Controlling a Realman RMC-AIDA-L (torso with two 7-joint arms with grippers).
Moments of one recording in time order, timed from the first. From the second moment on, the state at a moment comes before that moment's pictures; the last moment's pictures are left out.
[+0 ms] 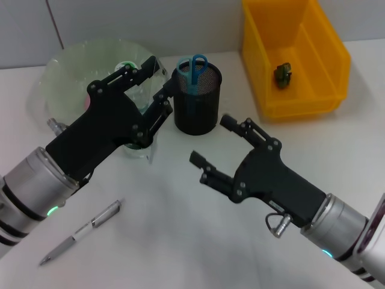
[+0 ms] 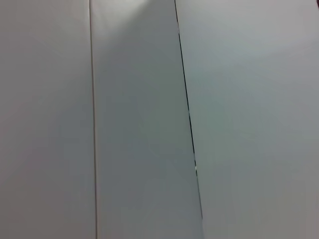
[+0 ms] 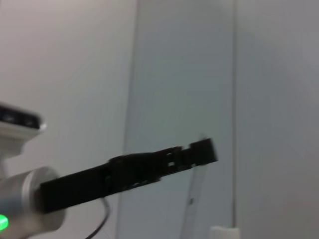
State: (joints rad) left arm -0.33 -2.08 1.84 0.56 0.37 1.36 -0.51; right arm 0.51 2.09 -0.49 0.32 -1.56 -1.61 0.07
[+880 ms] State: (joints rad) left arm -0.33 -2.08 1.99 0.55 0.19 1.36 -0.39; right arm 0.55 2.09 -0.29 0.42 -1.74 -1.48 0.05
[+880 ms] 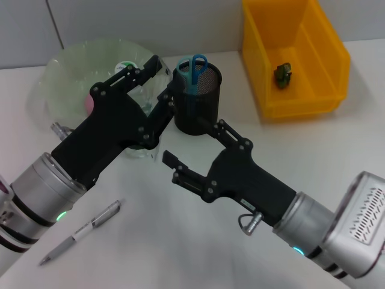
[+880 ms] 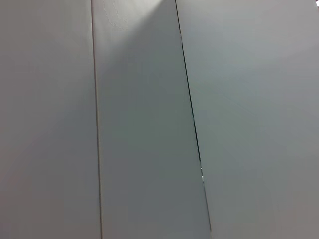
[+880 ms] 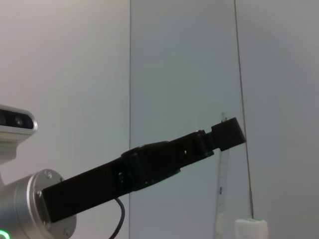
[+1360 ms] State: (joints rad) left arm -0.33 -2.08 2.06 0.55 0.11 1.34 -0.31; right arm 0.56 2.09 -0.14 0.48 -1.85 -1.38 -0.02
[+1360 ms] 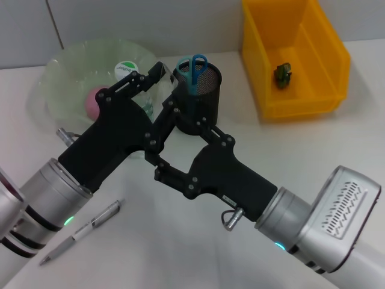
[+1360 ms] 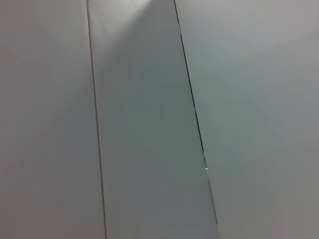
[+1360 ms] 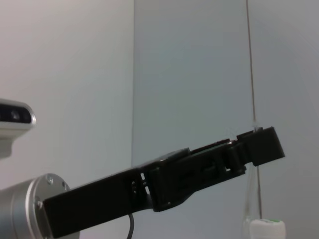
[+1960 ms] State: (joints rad) left arm -0.32 -2.08 2.09 0.55 0.08 1.33 -0.28; right arm 0.56 2.09 -0.09 0.52 -1.86 -1.36 -0.03
